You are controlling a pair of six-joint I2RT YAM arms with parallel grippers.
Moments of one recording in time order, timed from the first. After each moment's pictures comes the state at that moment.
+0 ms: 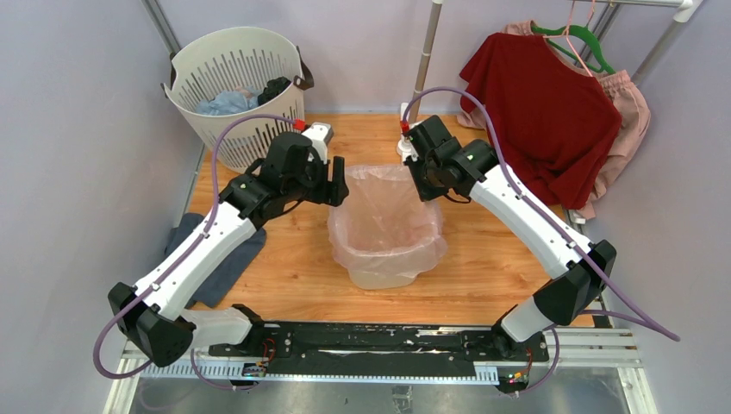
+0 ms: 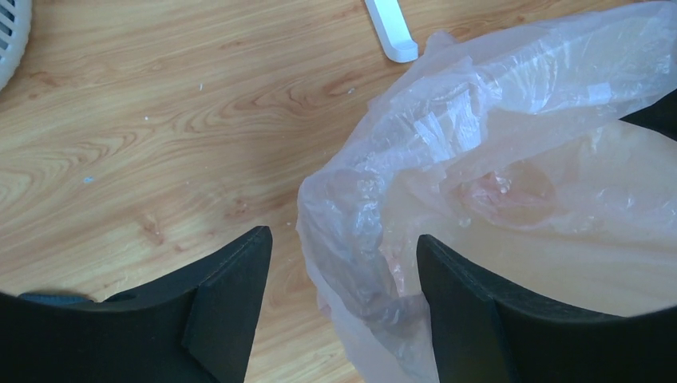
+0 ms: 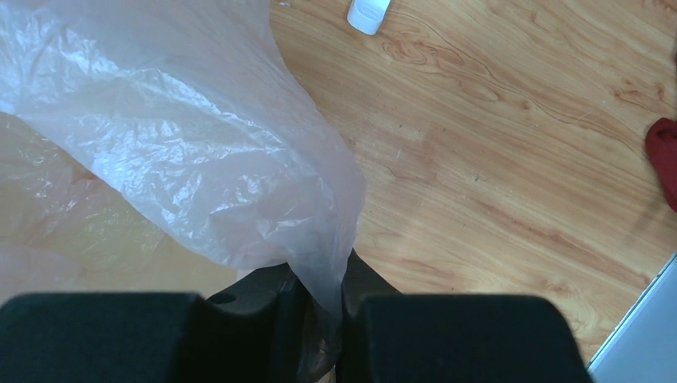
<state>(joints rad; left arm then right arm) -0.59 1.22 1.28 -0.66 -0.02 -0.28 0.68 1.52 1.64 -1.08 0.19 0.18</state>
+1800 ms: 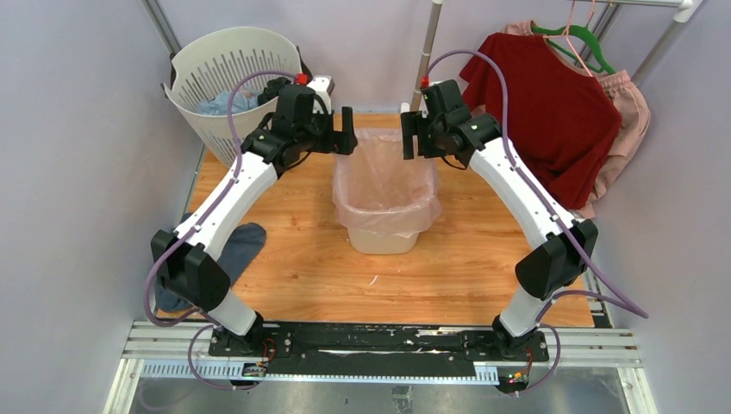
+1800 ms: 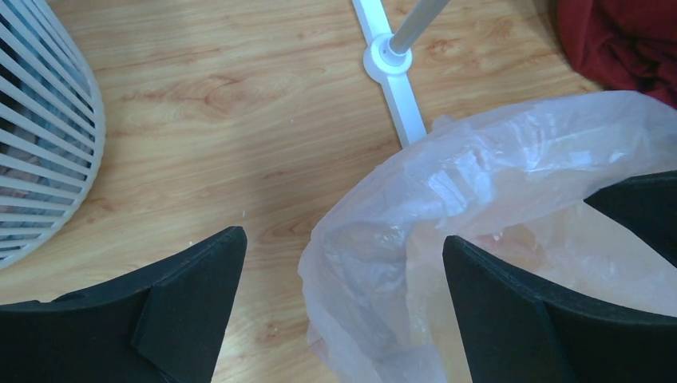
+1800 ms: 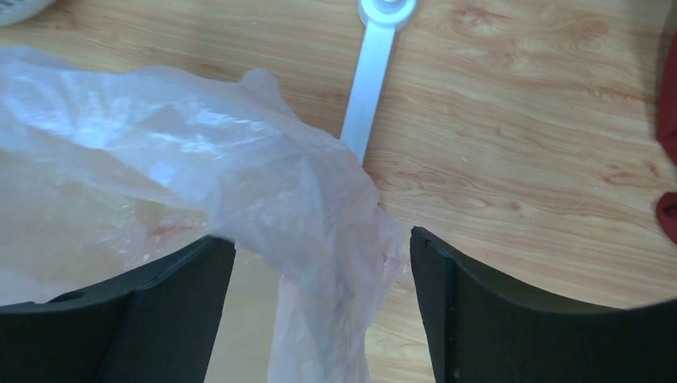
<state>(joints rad) -0.43 1.58 1.57 -0.51 0.04 -0.24 0.51 1.69 1.81 -0.88 0.16 0.26</state>
